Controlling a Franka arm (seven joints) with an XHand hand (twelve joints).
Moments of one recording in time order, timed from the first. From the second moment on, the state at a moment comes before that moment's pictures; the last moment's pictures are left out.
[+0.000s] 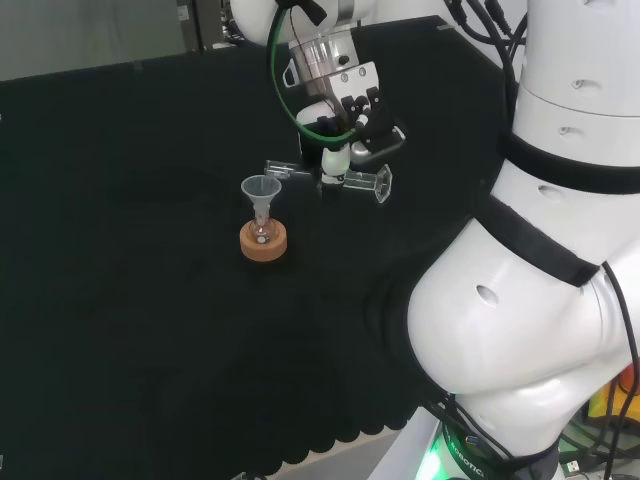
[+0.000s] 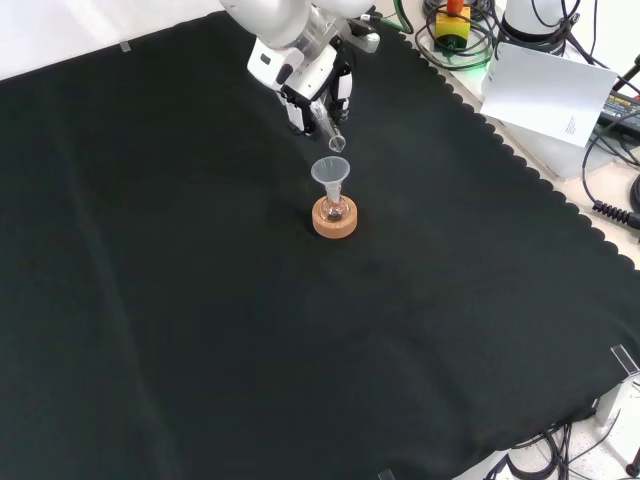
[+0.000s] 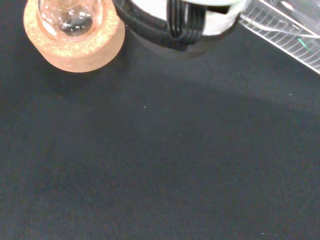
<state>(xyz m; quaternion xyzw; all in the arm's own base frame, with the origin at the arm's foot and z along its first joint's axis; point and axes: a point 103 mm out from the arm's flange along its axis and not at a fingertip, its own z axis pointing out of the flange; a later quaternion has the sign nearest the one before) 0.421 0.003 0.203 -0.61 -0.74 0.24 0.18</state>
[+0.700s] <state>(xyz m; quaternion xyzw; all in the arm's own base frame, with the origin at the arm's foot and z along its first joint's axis) 0.427 0.014 0.215 -0.61 -0.73 0.28 0.13</state>
